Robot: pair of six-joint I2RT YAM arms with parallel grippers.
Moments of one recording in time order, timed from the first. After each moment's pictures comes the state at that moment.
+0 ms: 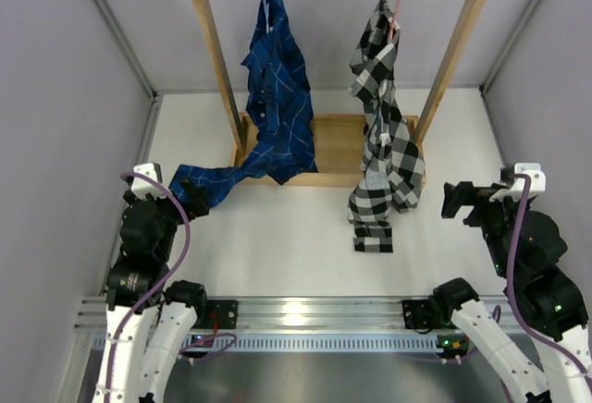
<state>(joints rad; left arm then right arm) -0.12 0.40 0.74 -0.59 -0.18 -0.26 0.39 0.36 0.95 -0.73 0.39 0.08</state>
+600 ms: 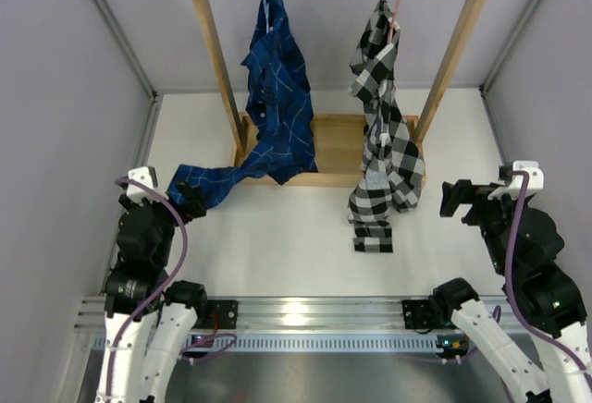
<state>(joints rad) -0.12 0.37 0.74 -0.59 -0.20 -0.26 0.39 0.37 0.95 -0.73 0.39 0.11</state>
